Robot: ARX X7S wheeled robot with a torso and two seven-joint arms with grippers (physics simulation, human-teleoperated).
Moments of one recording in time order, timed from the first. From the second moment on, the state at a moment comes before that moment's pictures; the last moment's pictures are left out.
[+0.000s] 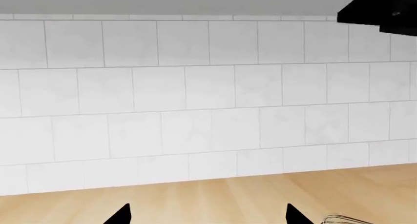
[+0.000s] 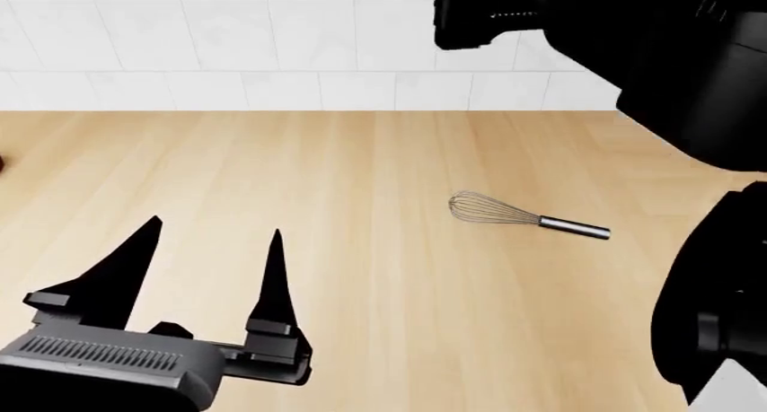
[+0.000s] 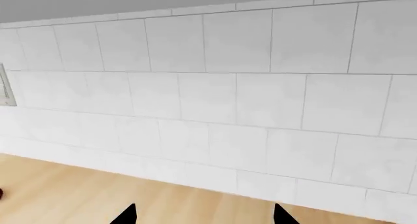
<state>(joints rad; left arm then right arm) -0.74 -1.03 1.20 1.00 -0.75 -0.08 -1.27 1.47 0.25 0.00 -0.09 1.65 1.50 1.08</state>
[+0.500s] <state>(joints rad) -0.75 -1.03 1.21 1.01 -0.75 -0.09 -1.28 1.09 0.31 -0.09 -0.35 1.52 1.45 1.04</state>
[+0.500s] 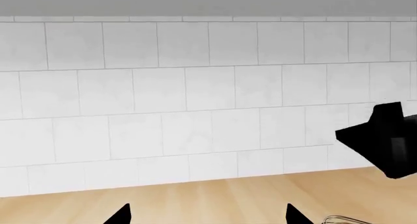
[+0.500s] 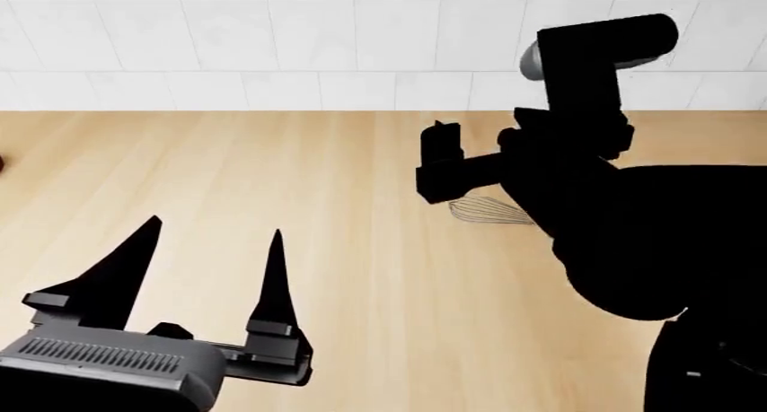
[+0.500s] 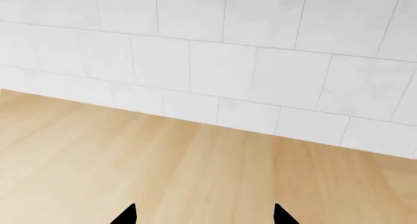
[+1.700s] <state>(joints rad) -0.73 -1.05 1.23 1.00 -0.73 -0.05 -1.27 0.71 0.38 -0.21 -0.87 1.88 1.25 1.46</state>
